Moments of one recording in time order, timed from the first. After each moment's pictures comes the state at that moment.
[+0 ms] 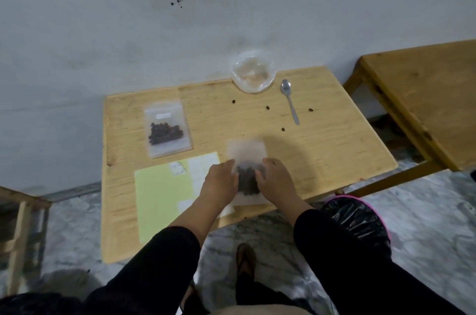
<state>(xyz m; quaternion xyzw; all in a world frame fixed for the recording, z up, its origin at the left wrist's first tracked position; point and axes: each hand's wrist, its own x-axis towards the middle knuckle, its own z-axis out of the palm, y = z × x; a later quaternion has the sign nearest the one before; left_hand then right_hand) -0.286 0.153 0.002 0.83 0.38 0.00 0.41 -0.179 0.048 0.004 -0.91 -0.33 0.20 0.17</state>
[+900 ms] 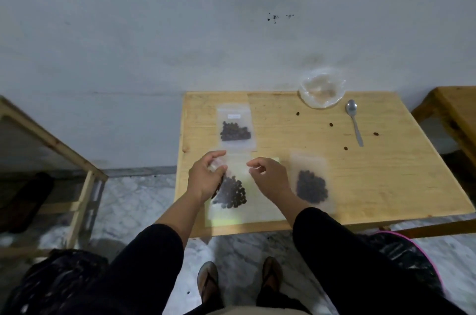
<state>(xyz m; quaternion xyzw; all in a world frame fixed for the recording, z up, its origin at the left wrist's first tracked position) -0.418 0.248 0.014 0.66 0.49 0.19 0.53 -0.280 0.157 0.024 -0.84 -0.37 0.27 0.29</state>
